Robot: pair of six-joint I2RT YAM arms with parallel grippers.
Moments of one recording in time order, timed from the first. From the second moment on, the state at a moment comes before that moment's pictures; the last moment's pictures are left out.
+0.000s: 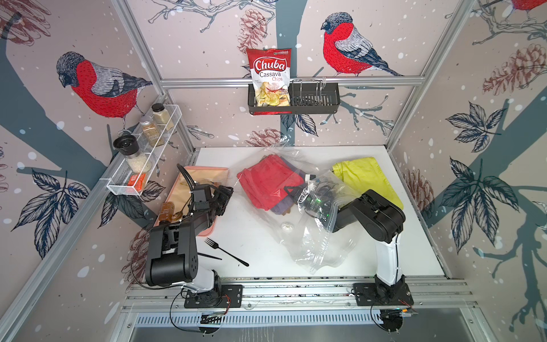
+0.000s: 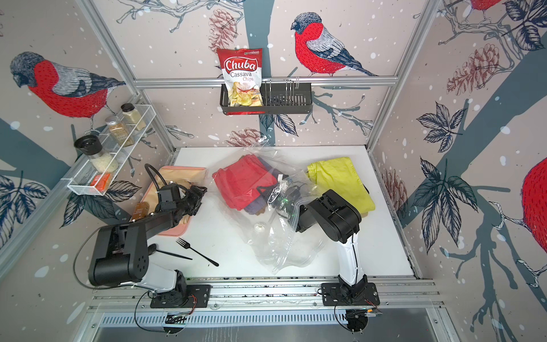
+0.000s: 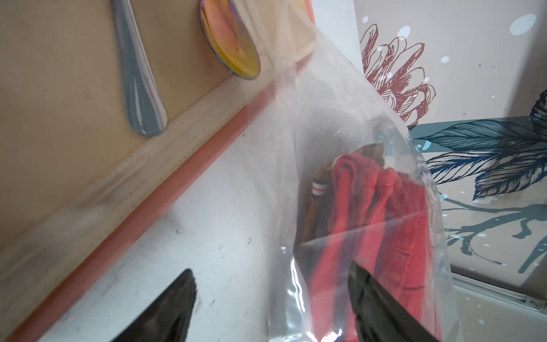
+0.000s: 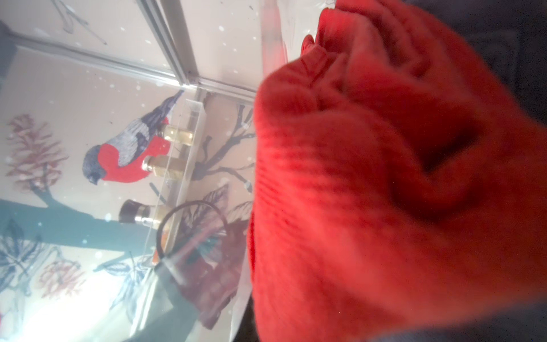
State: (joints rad) left arm 0.15 1.51 0.59 0.25 0.40 -1.03; right arm 0.69 2.05 0.79 1.26 -0.35 1.28
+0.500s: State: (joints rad) left arm 0.15 1.68 0.54 0.62 0.47 -1.20; right arm 0.69 2.06 0.79 1.27 -0.35 1.28
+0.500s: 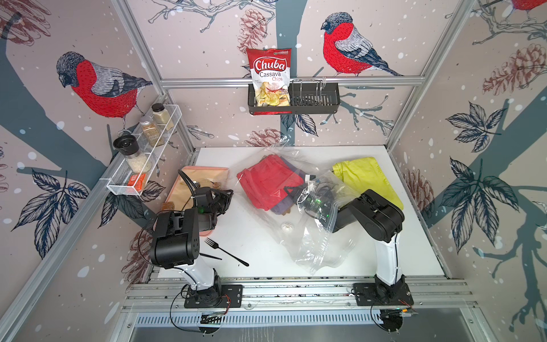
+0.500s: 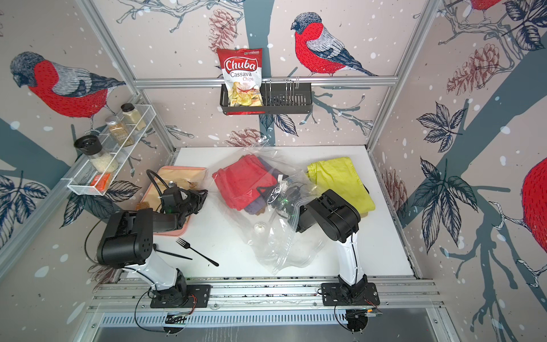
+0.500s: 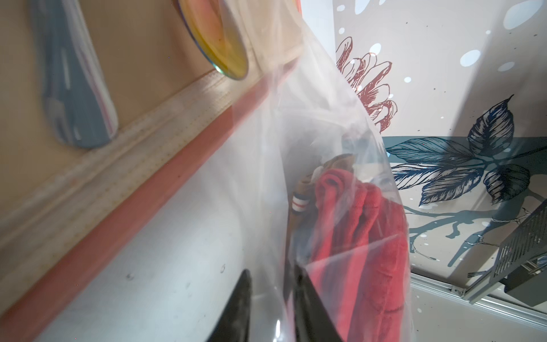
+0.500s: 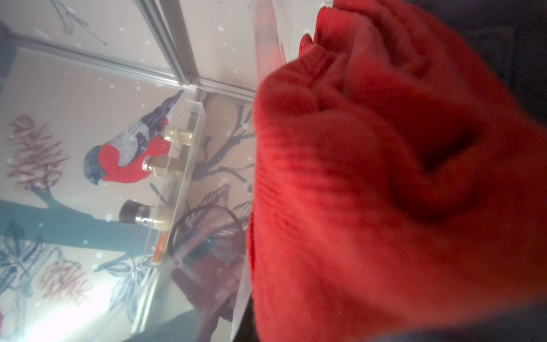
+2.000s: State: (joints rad) left arm 0.18 1.68 0.56 0.66 0.49 -1.16; right arm 0.66 1.58 0.40 1.21 -0.49 1.10
